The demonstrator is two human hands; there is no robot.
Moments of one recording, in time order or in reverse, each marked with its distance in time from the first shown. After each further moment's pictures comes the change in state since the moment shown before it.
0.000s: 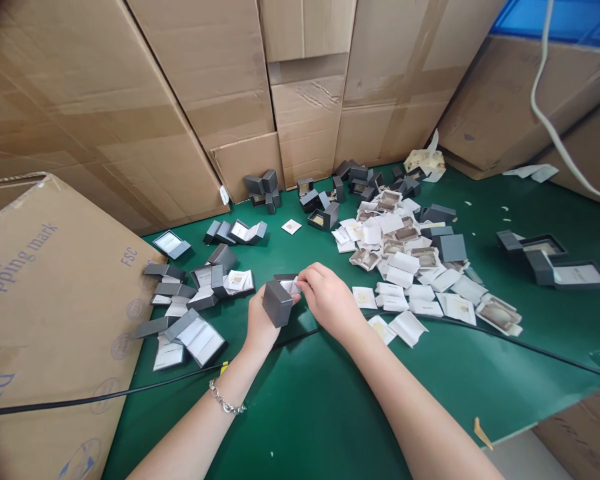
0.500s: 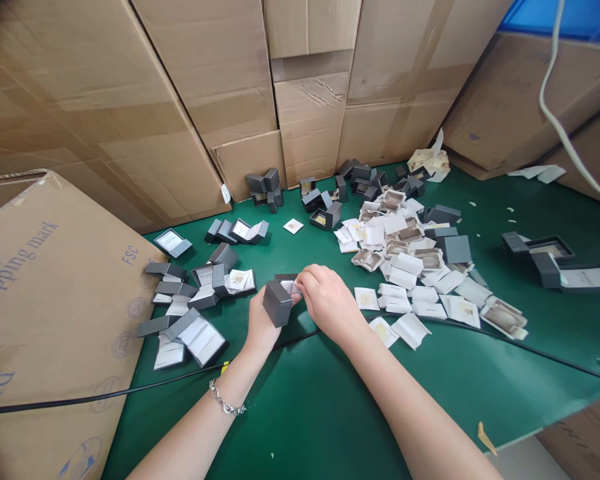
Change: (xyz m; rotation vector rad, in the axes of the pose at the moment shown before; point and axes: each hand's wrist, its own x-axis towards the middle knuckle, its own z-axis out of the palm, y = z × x) left_hand 0.001 0.002 0.000 0.004 0.018 -0.024; right_hand -0.002 0.001 0.003 -0.190 0.003 -0.172
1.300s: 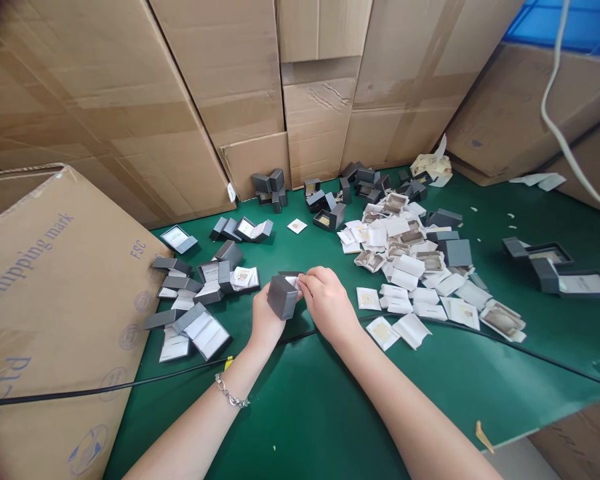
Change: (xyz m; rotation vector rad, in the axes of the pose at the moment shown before) left_hand -0.001 -0.005 -0.001 -0.019 0.015 0.057; right_hand -0.002 -0.009 0.014 0.033 0.229 0.075
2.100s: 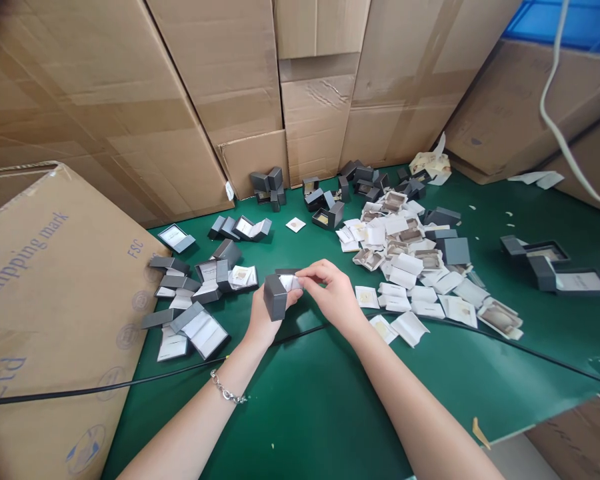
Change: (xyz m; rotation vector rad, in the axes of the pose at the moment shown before) left_hand 0.004 0.014 -0.002 -0.169 -0.059 -0.121; right_hand 0.009 0.010 -0.009 0.601 -0.173 0.473
